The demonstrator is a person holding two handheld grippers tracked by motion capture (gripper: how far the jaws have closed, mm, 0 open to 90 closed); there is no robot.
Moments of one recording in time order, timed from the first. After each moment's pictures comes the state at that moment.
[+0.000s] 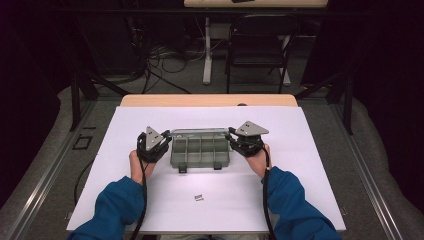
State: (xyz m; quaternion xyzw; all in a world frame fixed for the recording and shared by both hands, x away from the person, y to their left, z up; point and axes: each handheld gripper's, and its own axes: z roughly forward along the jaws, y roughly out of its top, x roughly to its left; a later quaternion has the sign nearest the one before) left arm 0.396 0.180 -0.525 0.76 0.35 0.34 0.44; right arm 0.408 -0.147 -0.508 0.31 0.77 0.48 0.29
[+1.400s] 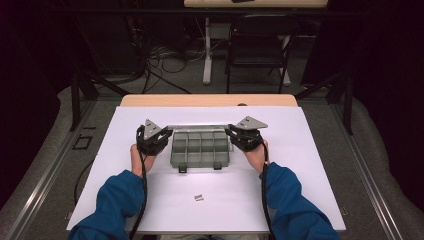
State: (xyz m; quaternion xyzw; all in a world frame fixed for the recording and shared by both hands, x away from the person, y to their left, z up) left arm 0.420 0.185 -0.520 0.76 0.37 0.29 0.45; right arm 0.429 -0.147 -0.513 0.33 0.76 0.48 0.28
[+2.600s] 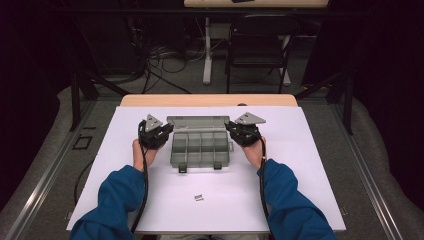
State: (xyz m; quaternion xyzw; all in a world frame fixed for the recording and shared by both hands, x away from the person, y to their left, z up) left arm 0.445 0.185 -0.525 0.76 0.39 0.27 0.44; right arm 0.450 -0.146 -0.521 0.36 0.75 0.48 0.27
